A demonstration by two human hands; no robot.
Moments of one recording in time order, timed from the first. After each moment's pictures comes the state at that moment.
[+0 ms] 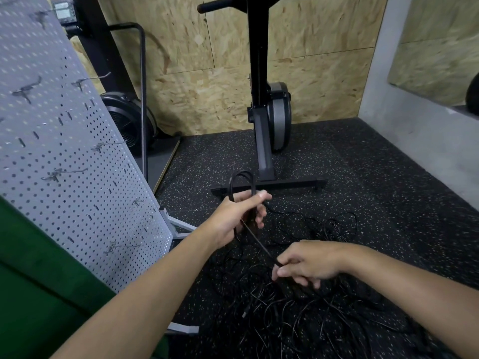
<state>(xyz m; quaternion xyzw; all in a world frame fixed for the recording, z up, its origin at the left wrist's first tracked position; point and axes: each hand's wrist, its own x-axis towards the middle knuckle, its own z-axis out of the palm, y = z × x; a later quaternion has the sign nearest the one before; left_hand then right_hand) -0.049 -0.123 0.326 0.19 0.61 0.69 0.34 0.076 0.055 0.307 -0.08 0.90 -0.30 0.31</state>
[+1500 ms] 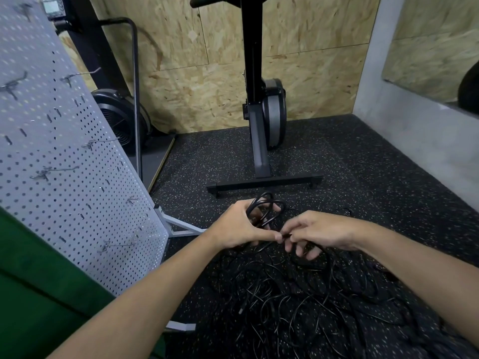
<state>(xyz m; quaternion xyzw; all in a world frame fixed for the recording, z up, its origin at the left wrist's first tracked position) -0.039 -0.121 0.310 0.36 0.76 0.48 0.26 0.068 0.082 0.325 0.07 0.83 -0.50 0.24</state>
